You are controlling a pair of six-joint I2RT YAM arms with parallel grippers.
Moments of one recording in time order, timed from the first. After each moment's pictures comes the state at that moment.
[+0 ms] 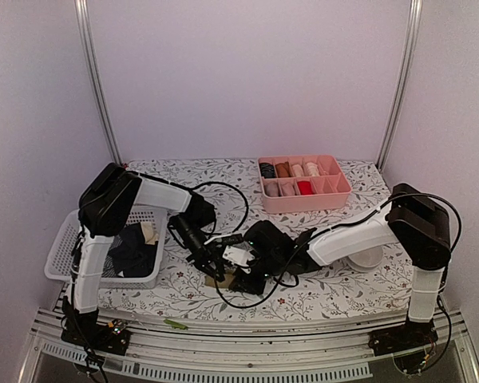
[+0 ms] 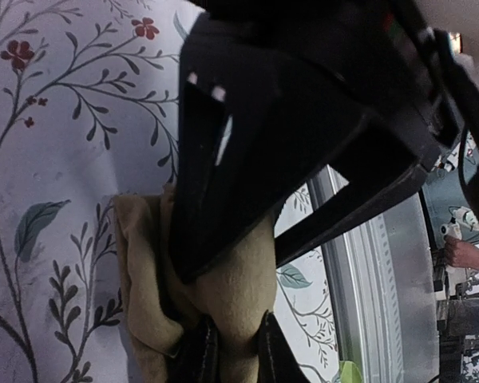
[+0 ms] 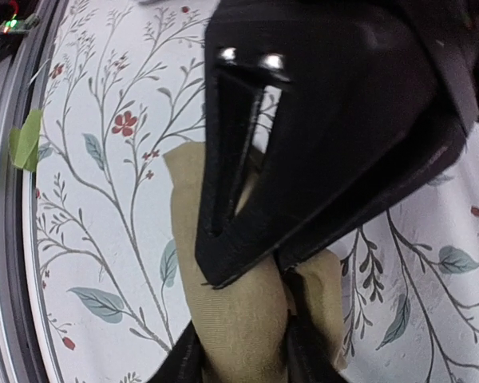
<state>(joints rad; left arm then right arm) -0.63 2.30 1.52 -1.14 0.99 1.07 1.09 1.97 1.11 0.00 -0.22 -0.12</state>
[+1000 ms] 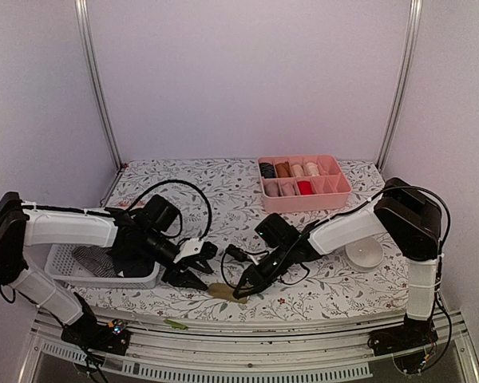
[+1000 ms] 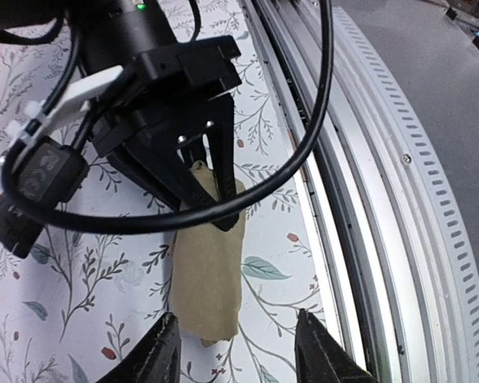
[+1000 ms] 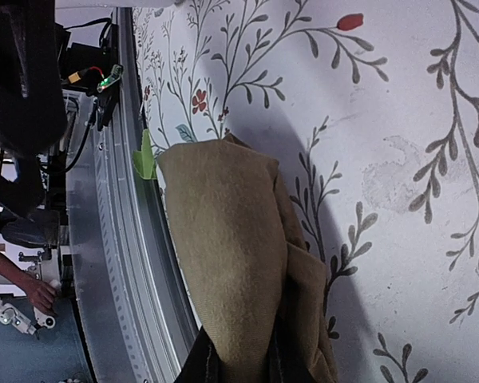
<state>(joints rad) -0.72 1.45 0.75 -0.33 0.74 0.76 0.97 2.04 1.11 -0.06 -0.76 0.33</state>
